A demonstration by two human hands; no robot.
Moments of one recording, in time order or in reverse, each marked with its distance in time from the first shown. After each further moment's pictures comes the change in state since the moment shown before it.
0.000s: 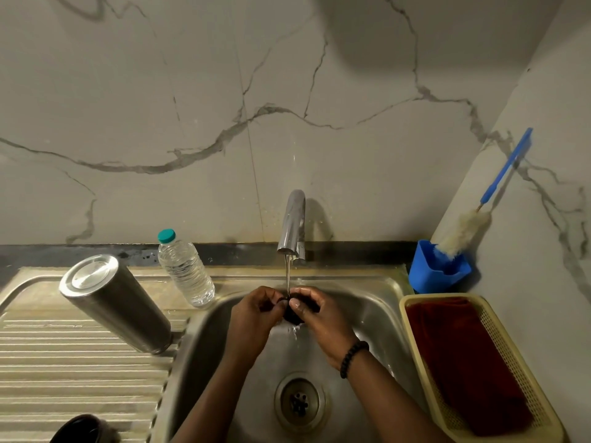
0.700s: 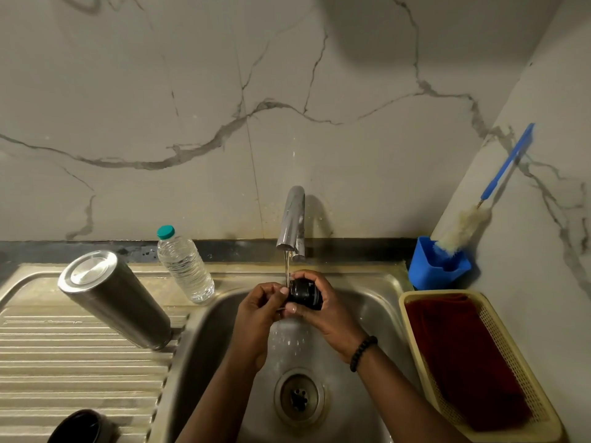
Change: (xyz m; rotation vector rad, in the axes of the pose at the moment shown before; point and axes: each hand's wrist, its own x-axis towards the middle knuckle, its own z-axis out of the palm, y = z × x) left_hand -0.010 0.015 0.012 -0.524 -0.032 -0.158; right_hand -0.003 -0.009 -0.014 -0.037 -0.121 -0.126
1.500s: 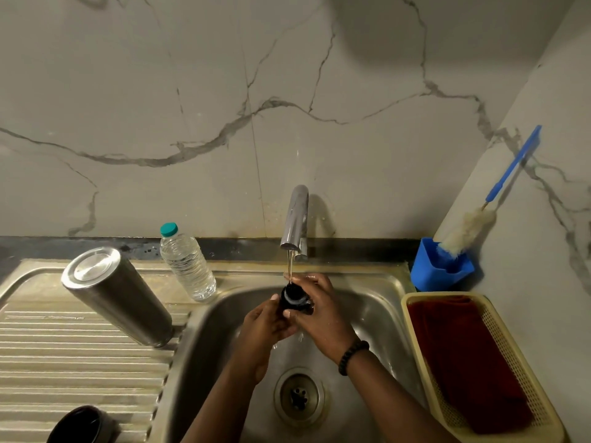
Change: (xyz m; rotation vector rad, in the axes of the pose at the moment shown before) left_hand -0.007 -0.014 -0.004 -0.006 -0.052 -0.227; right_hand 0.006 0.009 0.014 -0.365 0.093 -0.136
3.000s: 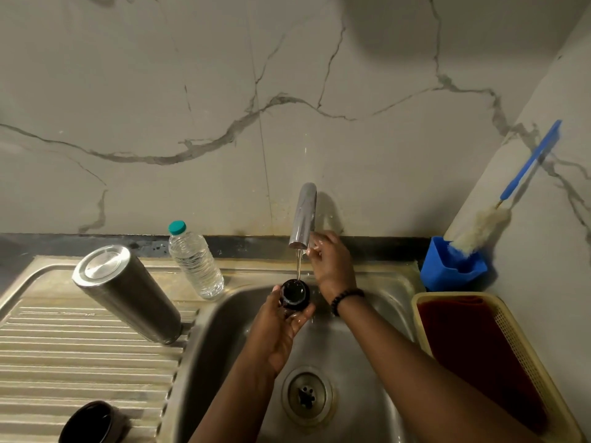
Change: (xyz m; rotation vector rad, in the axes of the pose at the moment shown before) left_hand 0.000 0.019 0.020 -0.530 0.149 -0.186; right_hand 0.071 -0.031 -0.014 -0.325 0.230 -0.046
